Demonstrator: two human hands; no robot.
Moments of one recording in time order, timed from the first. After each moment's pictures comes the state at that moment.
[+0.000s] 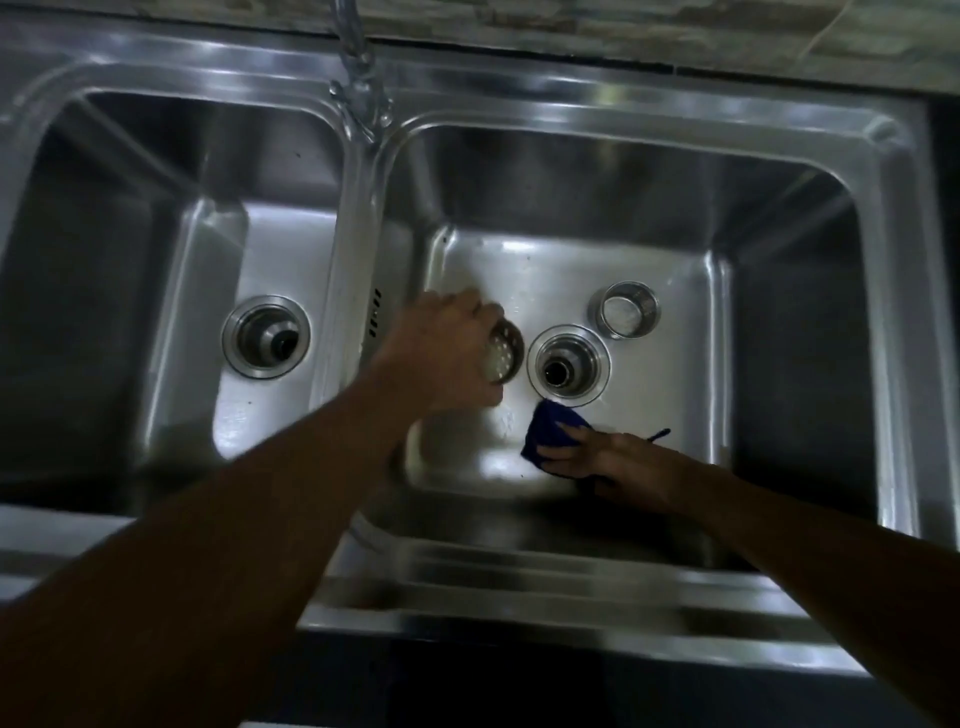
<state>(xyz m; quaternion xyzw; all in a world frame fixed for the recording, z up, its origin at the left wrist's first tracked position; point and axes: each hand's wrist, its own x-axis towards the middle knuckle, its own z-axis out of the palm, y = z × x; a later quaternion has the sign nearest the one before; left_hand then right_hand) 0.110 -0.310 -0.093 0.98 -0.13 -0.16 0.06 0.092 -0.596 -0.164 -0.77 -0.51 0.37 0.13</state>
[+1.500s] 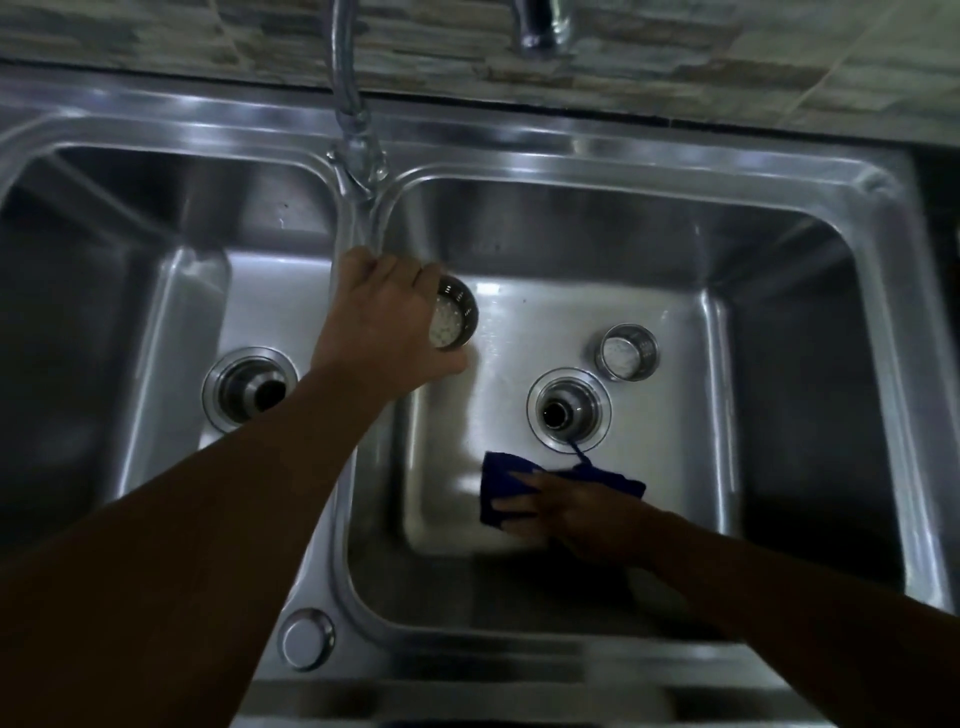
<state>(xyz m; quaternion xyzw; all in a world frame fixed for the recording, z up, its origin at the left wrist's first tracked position) 0.157 -0.261 -0.078 1.00 -0.06 -0.02 -0.01 0.087 -0.553 -0.194 -0.75 -0.58 0.27 0.16</state>
